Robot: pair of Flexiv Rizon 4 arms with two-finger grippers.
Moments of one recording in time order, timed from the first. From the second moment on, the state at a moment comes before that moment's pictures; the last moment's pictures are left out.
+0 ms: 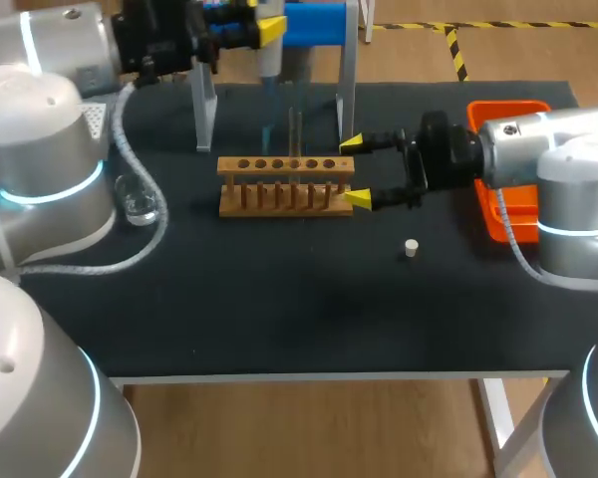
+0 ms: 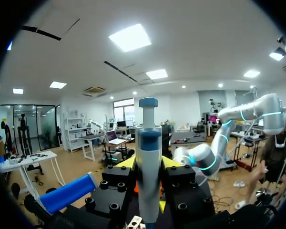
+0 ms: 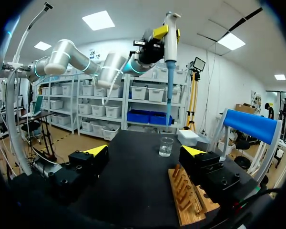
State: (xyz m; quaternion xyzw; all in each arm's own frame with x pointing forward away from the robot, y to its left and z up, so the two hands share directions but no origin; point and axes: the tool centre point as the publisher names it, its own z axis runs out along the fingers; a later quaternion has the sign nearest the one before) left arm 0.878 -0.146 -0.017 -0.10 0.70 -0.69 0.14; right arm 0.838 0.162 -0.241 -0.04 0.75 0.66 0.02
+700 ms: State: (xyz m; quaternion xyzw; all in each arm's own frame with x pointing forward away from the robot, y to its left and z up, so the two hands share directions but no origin) left arm 0.879 -0.010 -0.049 -0.14 0.69 -0.67 0.23; right arm 0.838 0.162 -0.241 -0.04 0.75 0.66 0.02
